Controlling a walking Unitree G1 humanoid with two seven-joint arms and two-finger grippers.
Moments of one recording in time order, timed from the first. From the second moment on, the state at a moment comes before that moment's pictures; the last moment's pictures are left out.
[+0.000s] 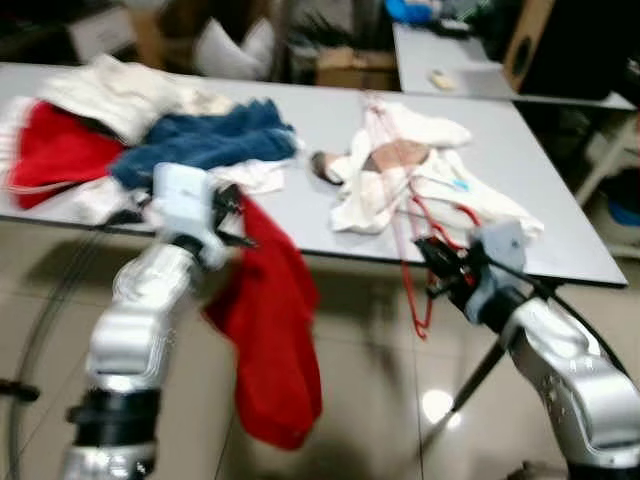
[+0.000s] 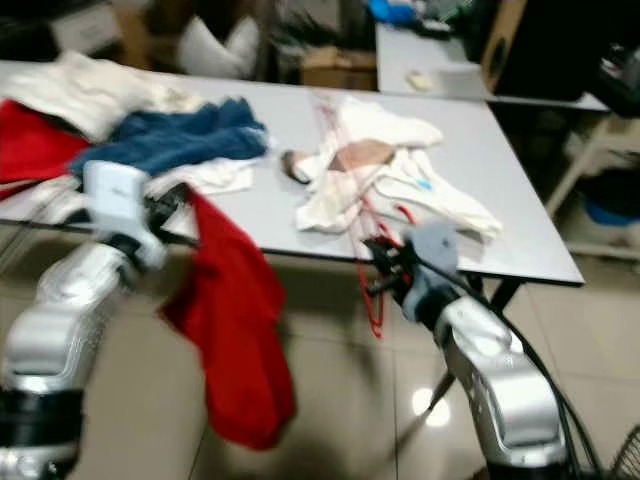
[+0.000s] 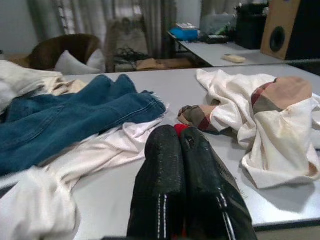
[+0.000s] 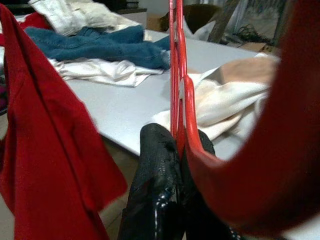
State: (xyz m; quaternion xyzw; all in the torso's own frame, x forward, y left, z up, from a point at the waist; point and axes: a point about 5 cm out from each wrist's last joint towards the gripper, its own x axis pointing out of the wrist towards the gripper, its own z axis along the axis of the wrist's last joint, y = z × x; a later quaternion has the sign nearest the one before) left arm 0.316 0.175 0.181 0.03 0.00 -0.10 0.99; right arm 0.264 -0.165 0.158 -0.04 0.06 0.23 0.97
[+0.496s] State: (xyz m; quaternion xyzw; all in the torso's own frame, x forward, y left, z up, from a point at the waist) left arm 0.378 0.154 0.249 0.06 -0.05 -0.19 0.98; right arm 0.223 -0.220 0.201 -0.18 0.13 0.41 0.89
